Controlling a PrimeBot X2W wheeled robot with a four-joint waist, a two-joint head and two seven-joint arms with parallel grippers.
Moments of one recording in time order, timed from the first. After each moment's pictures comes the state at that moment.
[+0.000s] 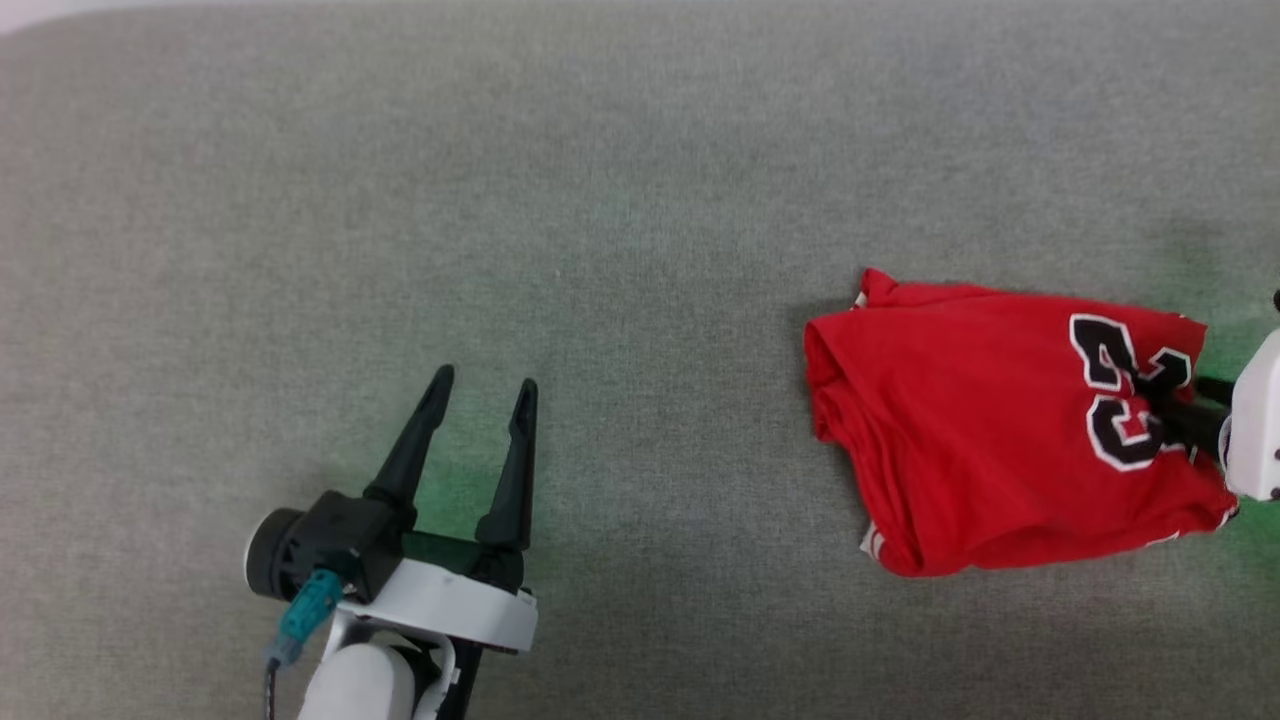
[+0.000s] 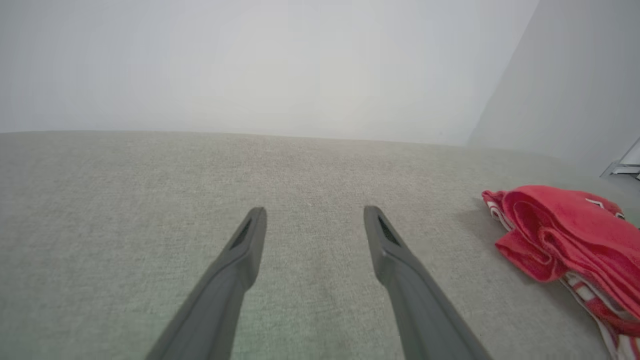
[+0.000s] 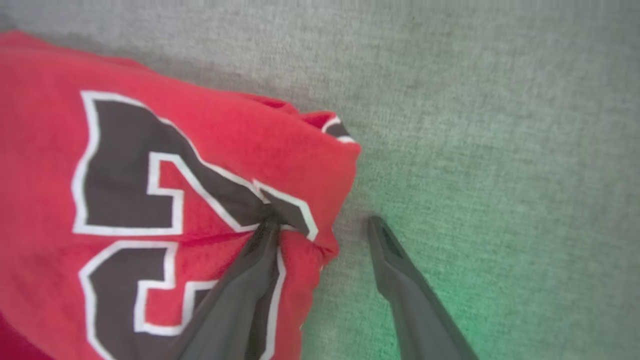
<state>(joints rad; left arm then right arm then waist) -0.20 0.07 -0.13 0.10 -0.18 -0.13 -0.26 -0.60 -0.66 0.38 0.41 0.86 0.13 0.72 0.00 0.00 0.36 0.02</state>
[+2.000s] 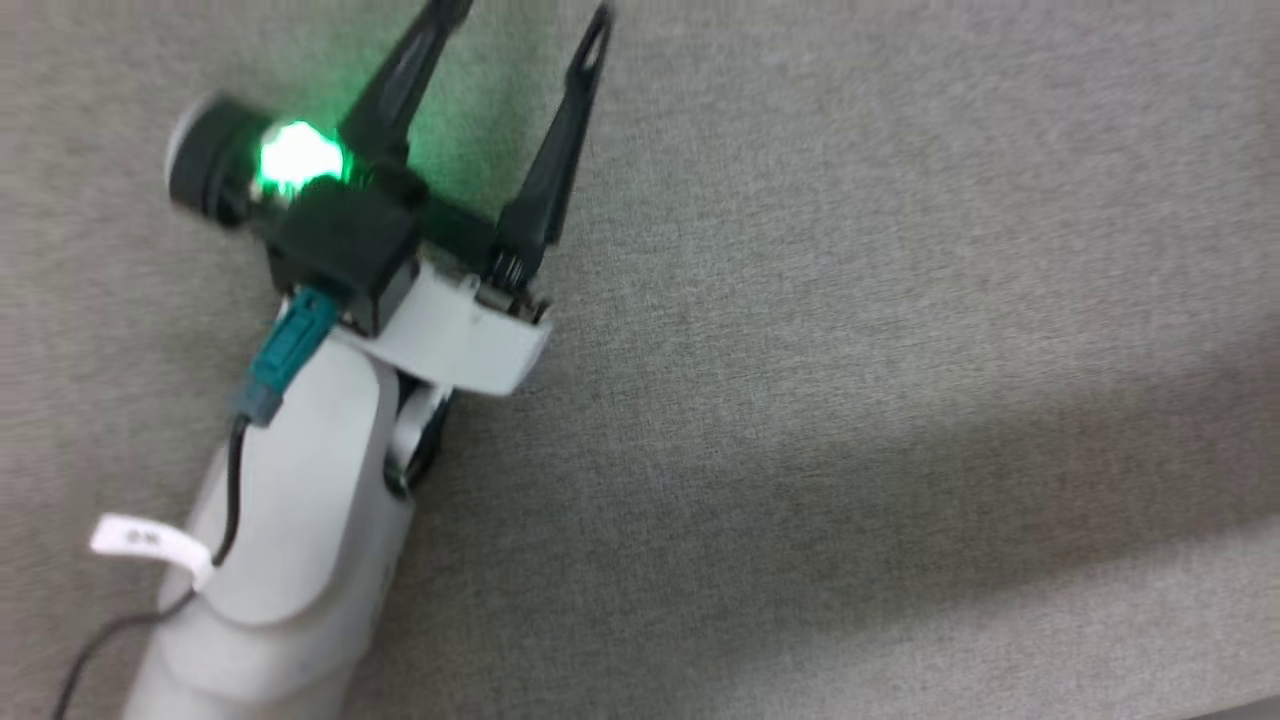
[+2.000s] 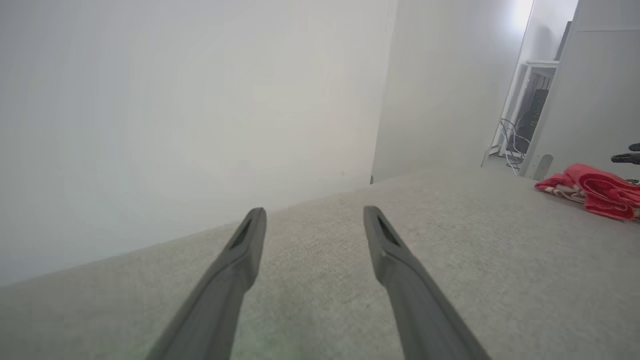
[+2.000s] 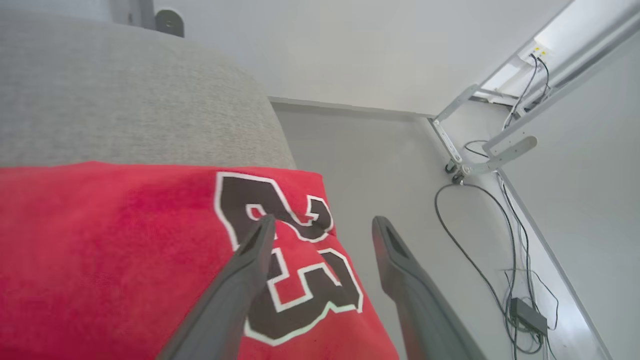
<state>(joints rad) -0.76 0.23 -0.32 0.11 -0.13 -0.13 -0.26 -1.12 -0.82 0.53 1.14 0.81 0.13 -0.22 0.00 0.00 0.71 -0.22</state>
